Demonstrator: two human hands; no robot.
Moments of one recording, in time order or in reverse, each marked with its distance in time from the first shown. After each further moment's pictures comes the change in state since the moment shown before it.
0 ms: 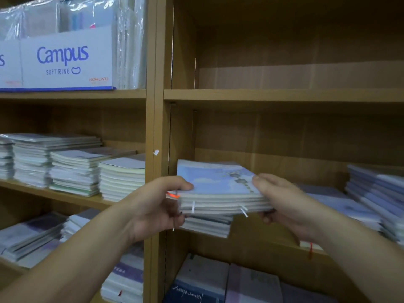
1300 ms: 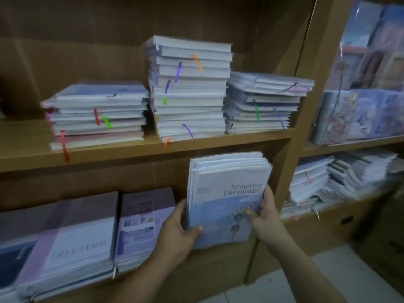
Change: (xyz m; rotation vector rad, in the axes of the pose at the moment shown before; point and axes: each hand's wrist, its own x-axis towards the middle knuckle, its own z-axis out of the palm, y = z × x) left_hand 0.067 -0.413 0.364 0.512 -0.464 0.148; right_hand -0.227 0.358 -0.332 -0.098 0.640 0.060
